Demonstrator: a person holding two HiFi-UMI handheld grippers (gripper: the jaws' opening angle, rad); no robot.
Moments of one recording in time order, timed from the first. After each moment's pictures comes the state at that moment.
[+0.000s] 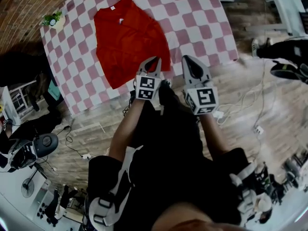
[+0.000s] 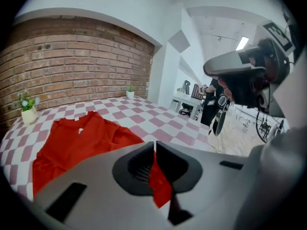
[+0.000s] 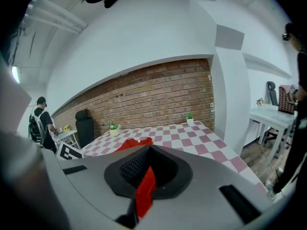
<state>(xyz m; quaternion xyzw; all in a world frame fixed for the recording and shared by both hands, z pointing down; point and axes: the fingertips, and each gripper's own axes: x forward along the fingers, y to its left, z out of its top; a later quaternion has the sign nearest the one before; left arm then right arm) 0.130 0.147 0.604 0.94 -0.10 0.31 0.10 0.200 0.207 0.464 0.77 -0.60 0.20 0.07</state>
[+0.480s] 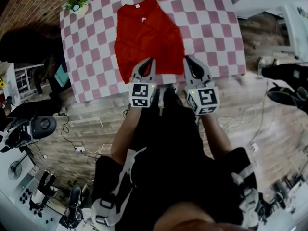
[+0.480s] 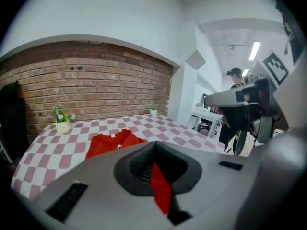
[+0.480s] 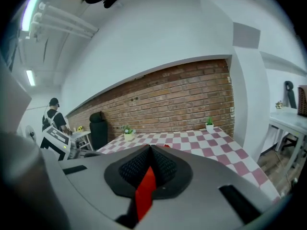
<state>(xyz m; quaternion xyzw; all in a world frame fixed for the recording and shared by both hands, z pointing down) 0.053 0.081 0.508 0.94 -0.22 0.23 0.09 0.152 0.154 0.430 0.73 -0.66 0.18 0.06</state>
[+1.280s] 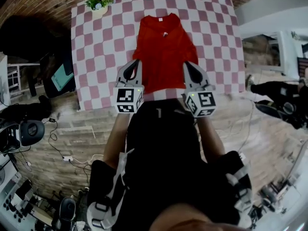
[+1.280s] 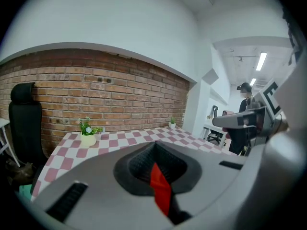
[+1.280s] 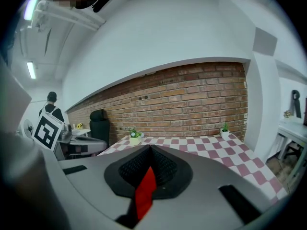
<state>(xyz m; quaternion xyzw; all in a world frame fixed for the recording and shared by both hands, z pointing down) -0.085 -0.063 0.441 0.94 -0.27 0.18 0.11 0.057 0.037 0.406 0.72 -0.66 0.17 0.09</state>
